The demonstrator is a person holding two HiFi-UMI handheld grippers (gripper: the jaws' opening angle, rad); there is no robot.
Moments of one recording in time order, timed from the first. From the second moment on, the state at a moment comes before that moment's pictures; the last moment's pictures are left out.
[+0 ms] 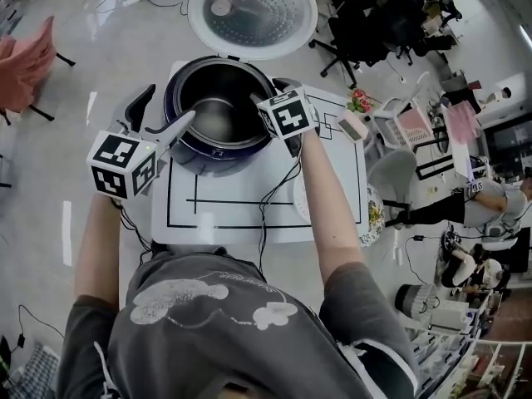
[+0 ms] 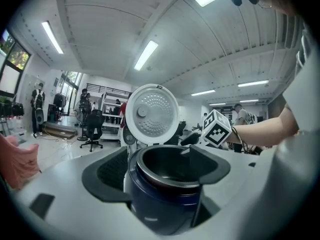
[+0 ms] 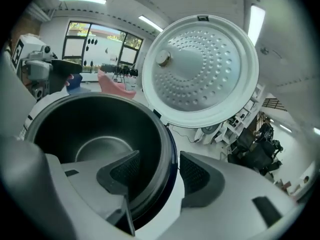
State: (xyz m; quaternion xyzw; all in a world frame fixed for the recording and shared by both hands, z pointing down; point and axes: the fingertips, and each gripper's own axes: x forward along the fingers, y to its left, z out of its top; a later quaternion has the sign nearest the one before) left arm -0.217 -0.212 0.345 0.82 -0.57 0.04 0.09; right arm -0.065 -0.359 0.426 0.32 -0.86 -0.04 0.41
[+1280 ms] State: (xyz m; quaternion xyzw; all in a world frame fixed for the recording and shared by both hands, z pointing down) left arm -0.221 -0.268 0.361 0.84 -0.53 0.08 0.09; right arm -0.075 -0.378 0.423 0.34 -0.79 -0.07 0.50
